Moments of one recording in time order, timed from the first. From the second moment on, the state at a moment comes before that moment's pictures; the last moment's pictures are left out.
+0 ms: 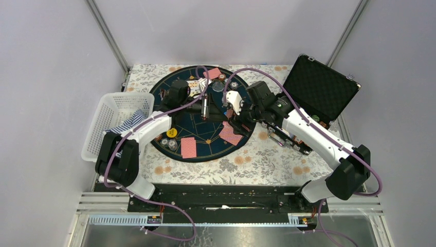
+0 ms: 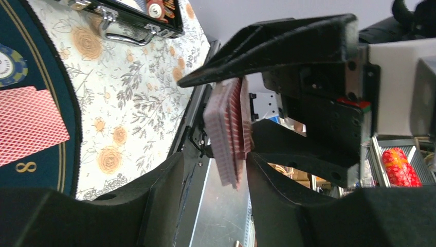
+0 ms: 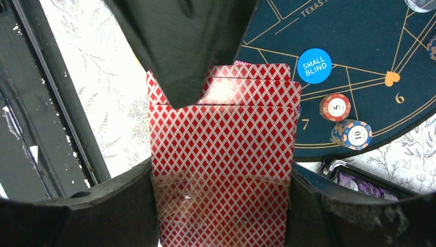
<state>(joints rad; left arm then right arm) -0.41 1.54 1.02 0.16 1.13 -0.82 0.67 1.46 1.34 -0.77 -0.36 -0.46</state>
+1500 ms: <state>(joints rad) -0.37 1.47 0.98 0.20 1.10 -0.85 0.67 1.42 1.32 -0.71 -0.43 -0.48</state>
